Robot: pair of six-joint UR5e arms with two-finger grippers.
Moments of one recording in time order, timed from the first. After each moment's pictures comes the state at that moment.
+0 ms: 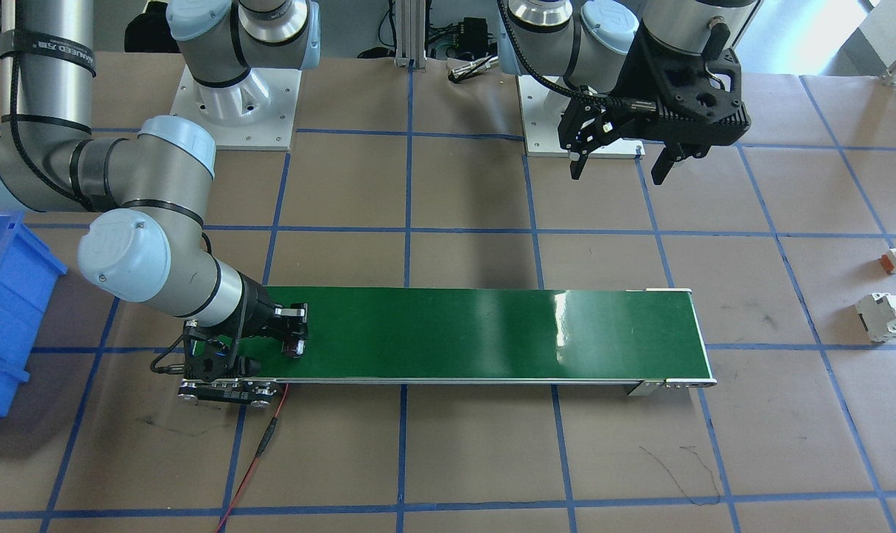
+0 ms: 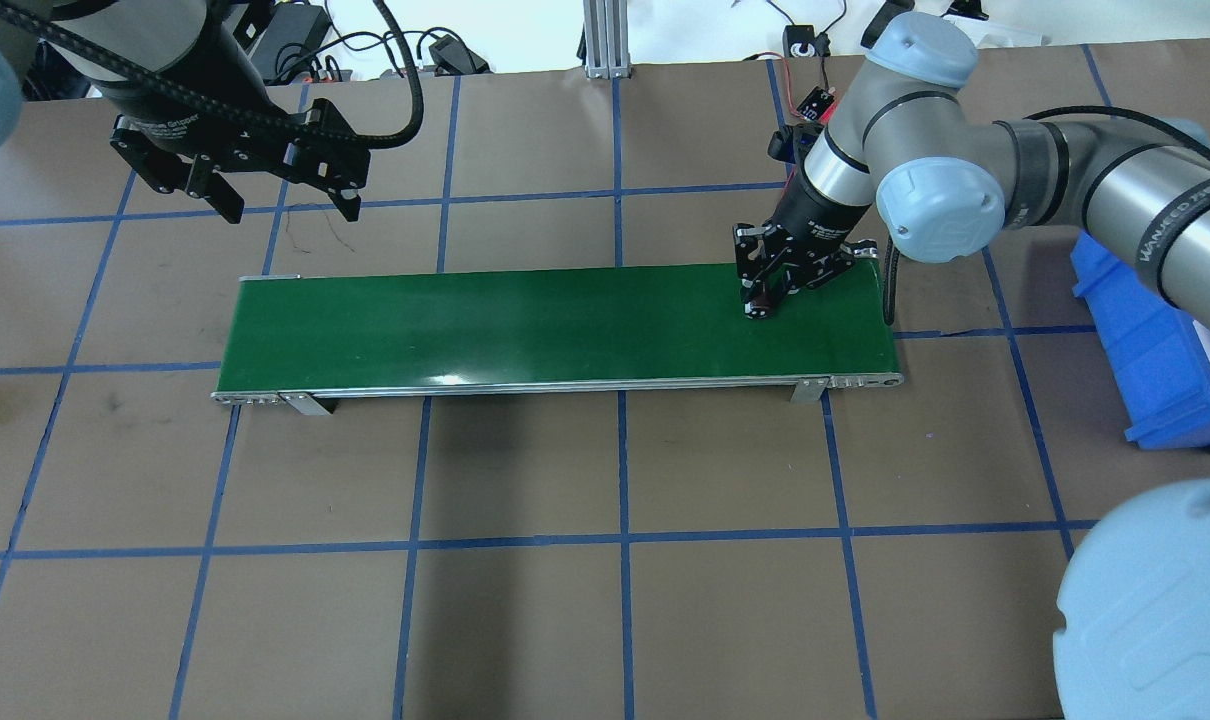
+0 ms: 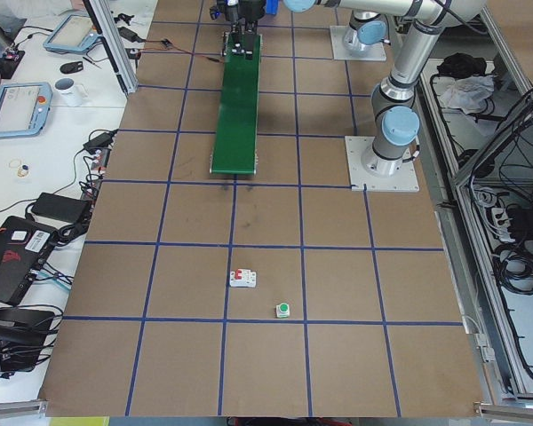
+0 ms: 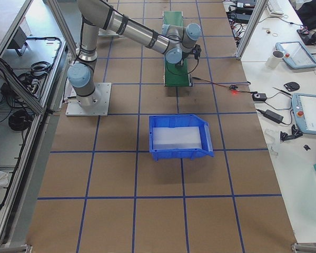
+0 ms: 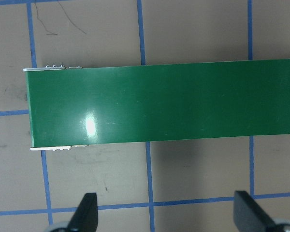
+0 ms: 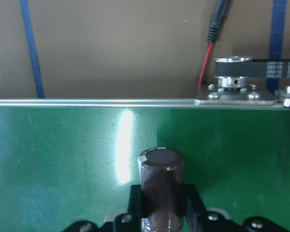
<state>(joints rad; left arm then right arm) -1.58 -1.55 -1.50 -1.60 1.56 0.03 1.56 -1.19 1.70 -1.95 -1.28 0.01</state>
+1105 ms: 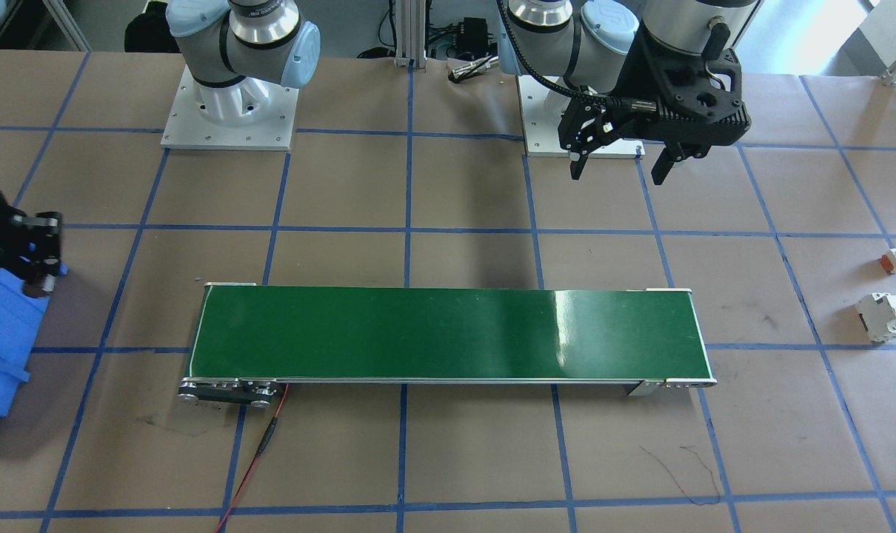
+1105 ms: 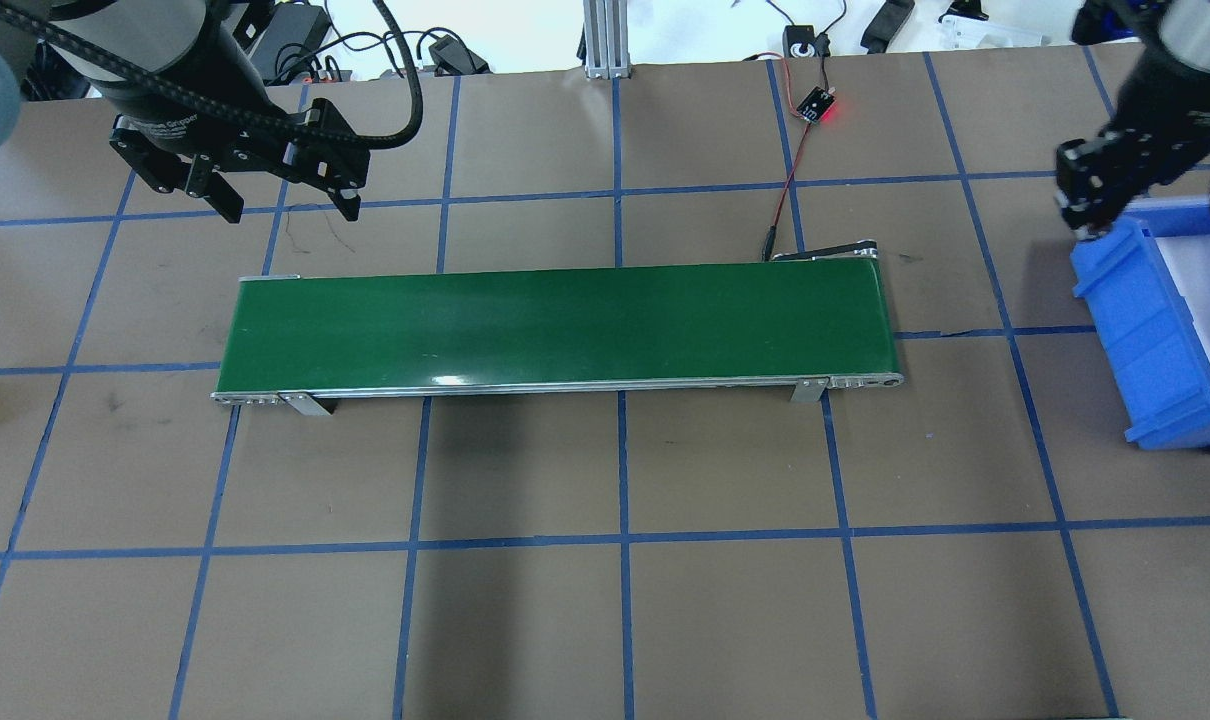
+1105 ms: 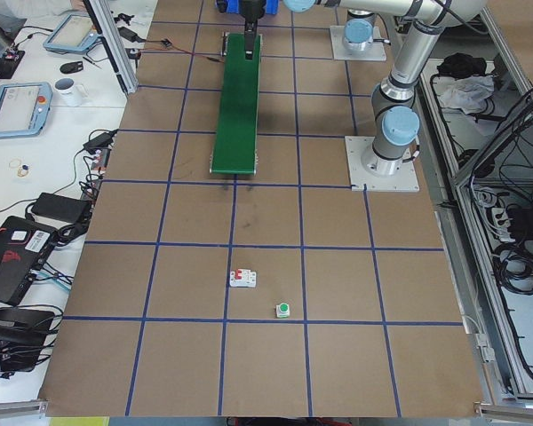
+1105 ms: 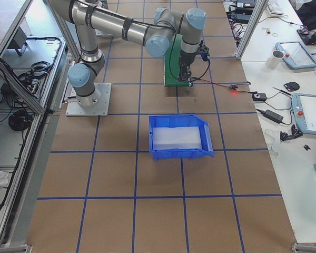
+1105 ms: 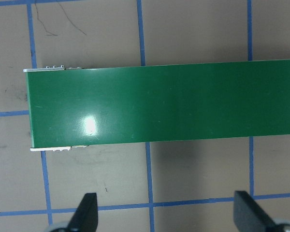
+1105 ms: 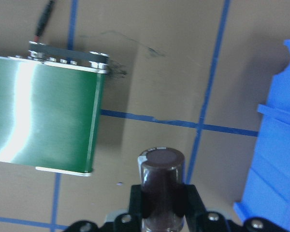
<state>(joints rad) -1.58 -1.55 -1.50 -1.60 1.56 0.03 1.24 -1.42 1.56 -1.67 -1.63 -0.50</state>
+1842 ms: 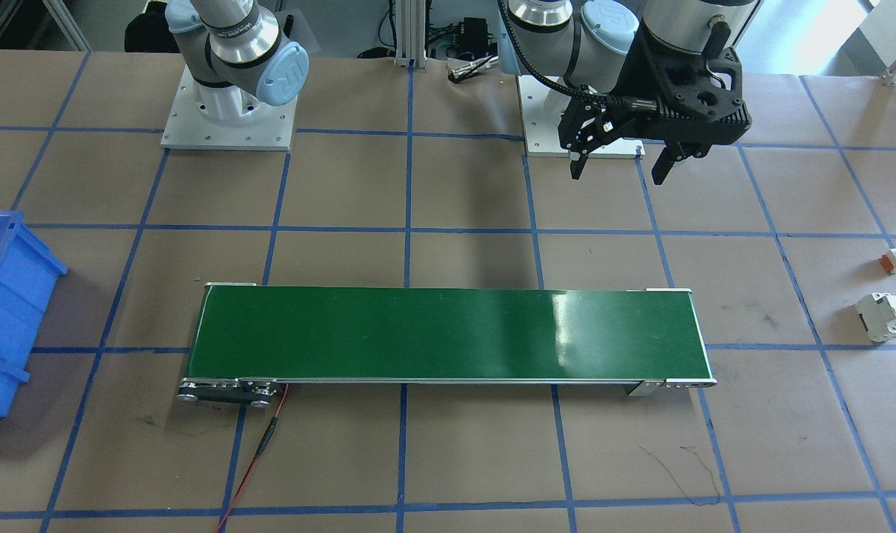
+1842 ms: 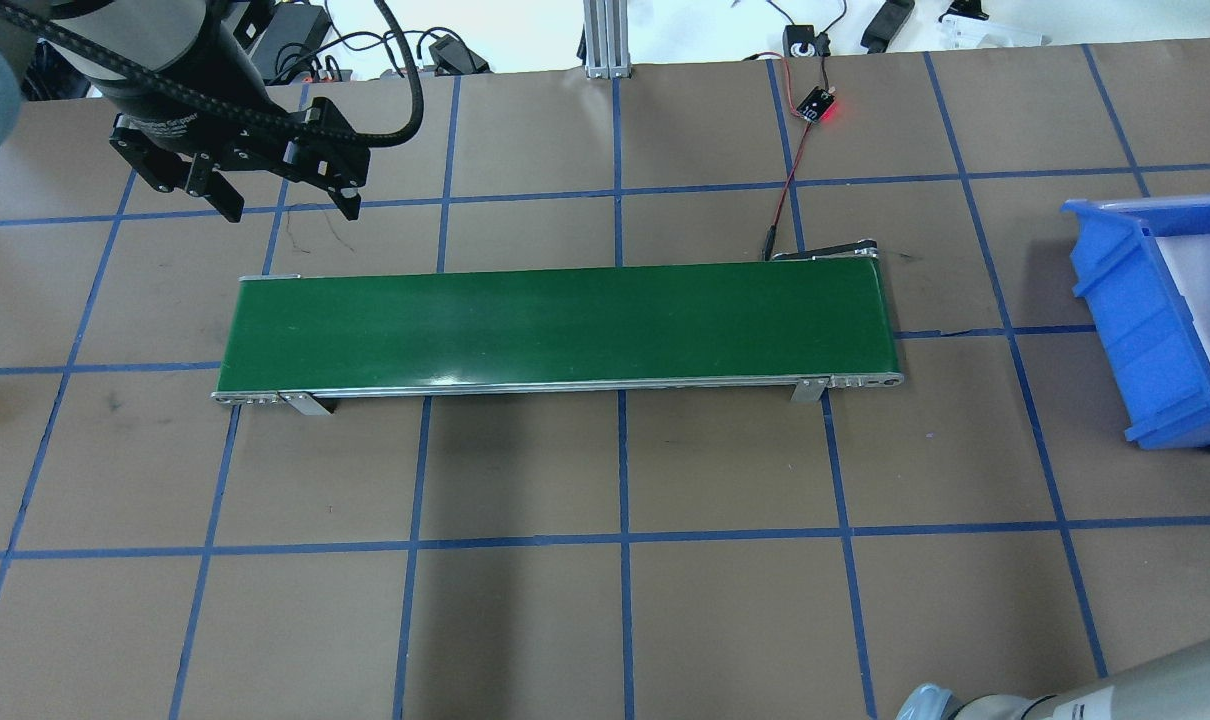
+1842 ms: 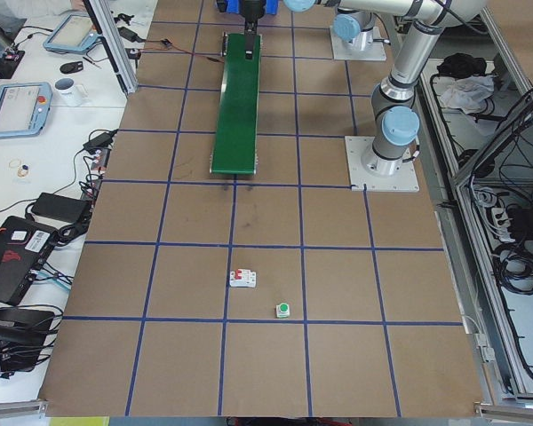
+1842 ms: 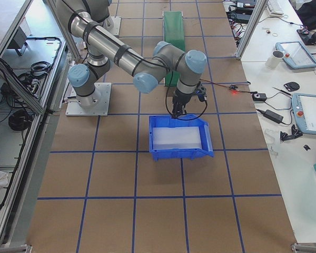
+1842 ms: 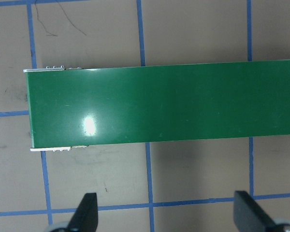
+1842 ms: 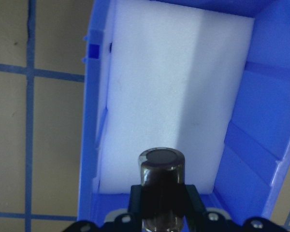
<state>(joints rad) -1.58 -1.54 -1.50 -1.60 1.56 0.03 0.95 -1.31 1.57 -1.79 -1.76 -0.78</state>
